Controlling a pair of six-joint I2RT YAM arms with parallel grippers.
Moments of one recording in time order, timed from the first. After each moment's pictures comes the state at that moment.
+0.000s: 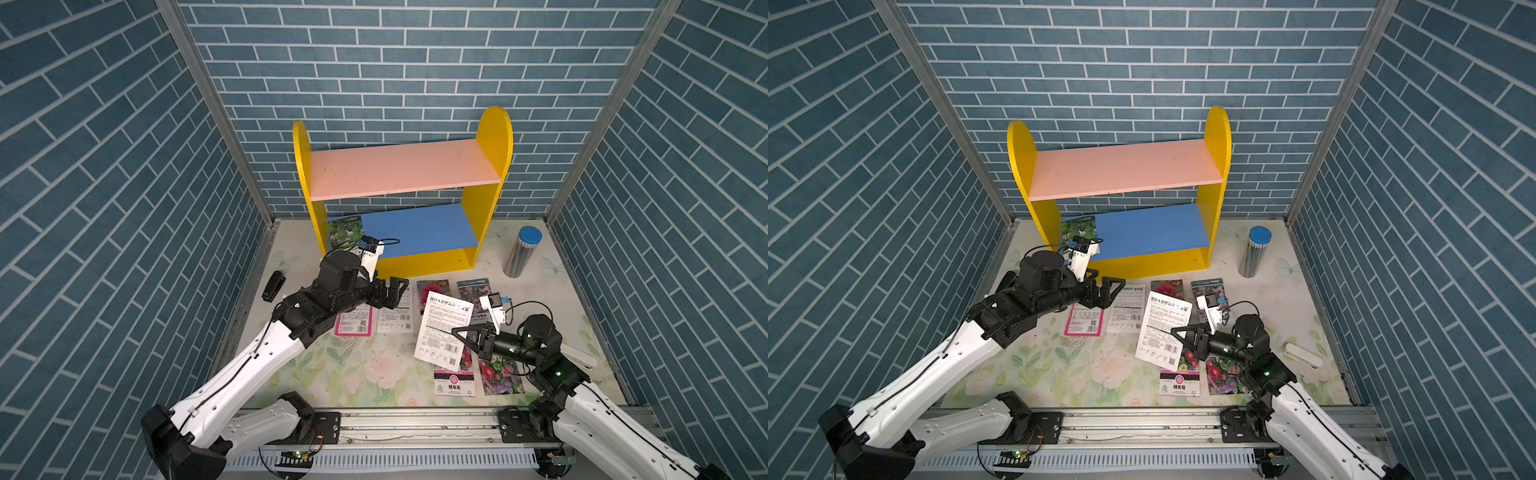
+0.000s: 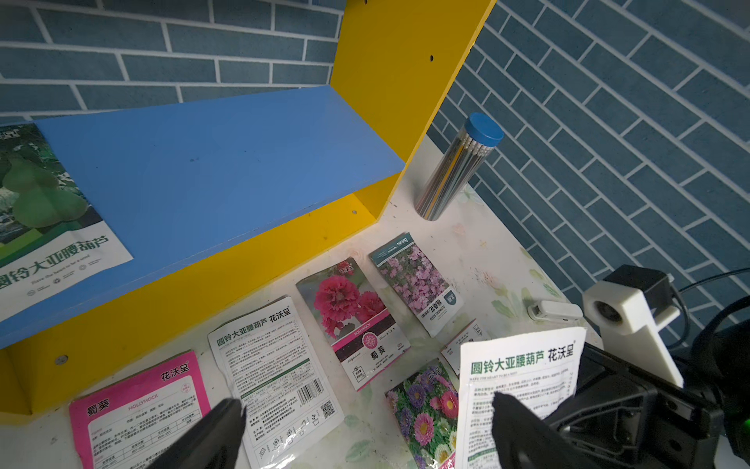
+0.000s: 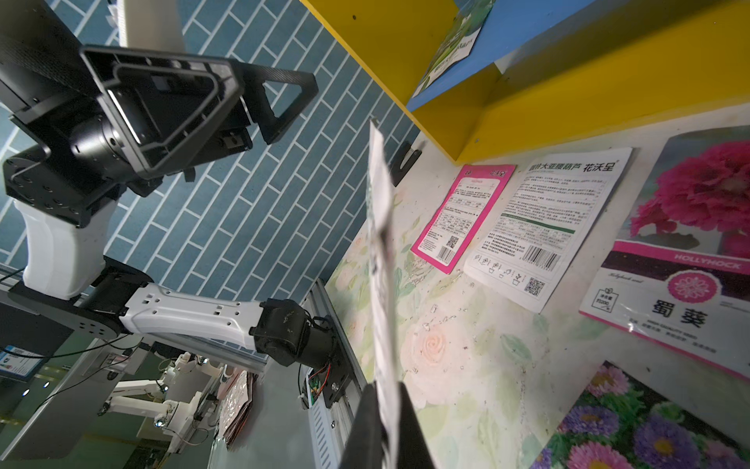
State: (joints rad) left arm -0.66 1.06 1.08 -0.49 0.11 -0.32; right arm 0.61 0.62 0.28 0.13 -0.67 0.71
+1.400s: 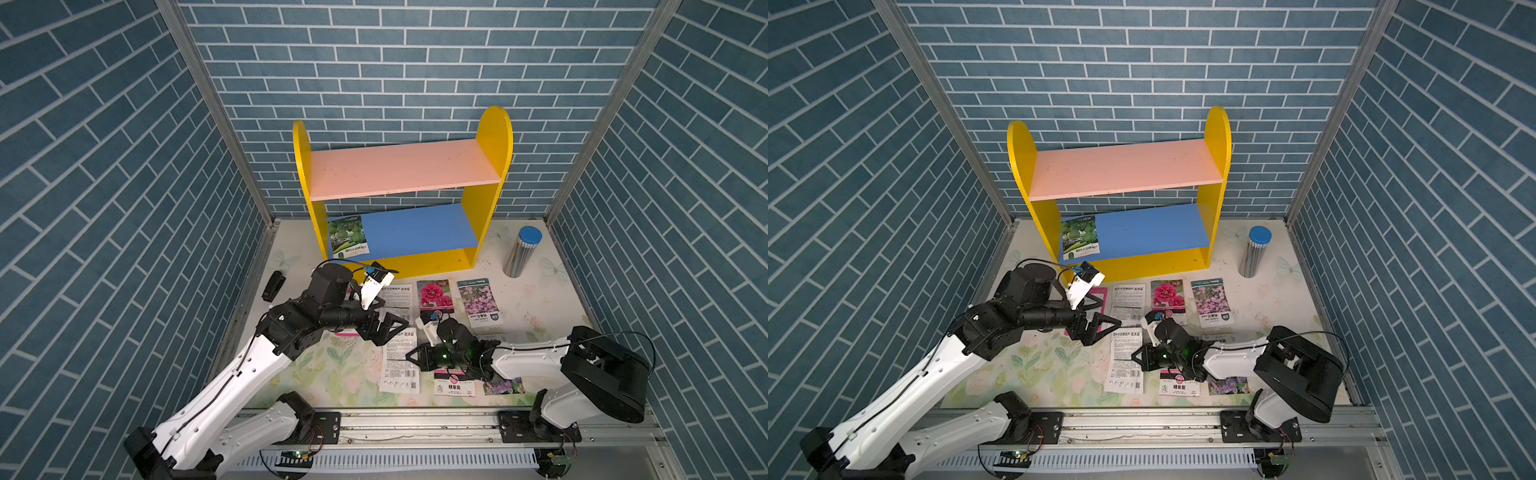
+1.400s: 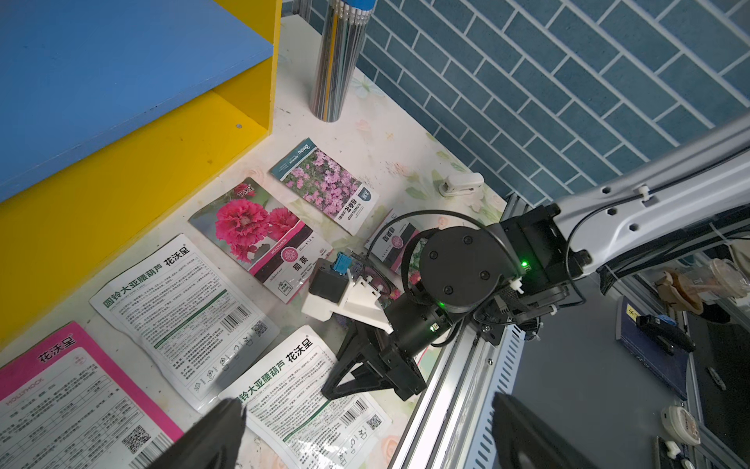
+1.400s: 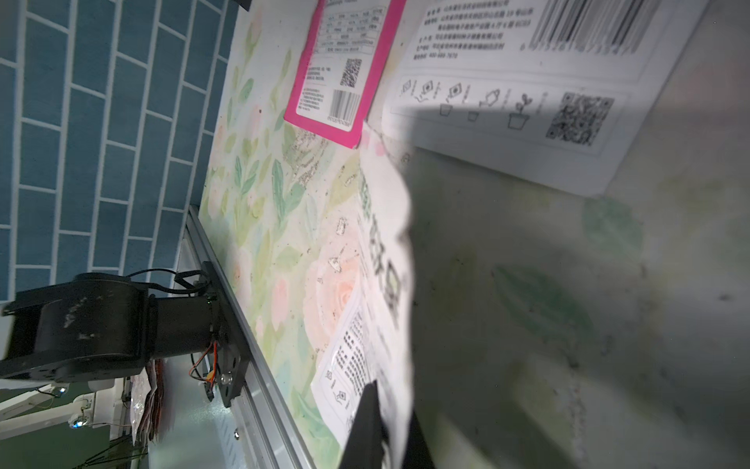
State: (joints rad) left arm -0.66 0.96 1.04 -0.71 0.45 -0.13; right arm 1.06 1.51 0.48 0.36 -0.31 0.82
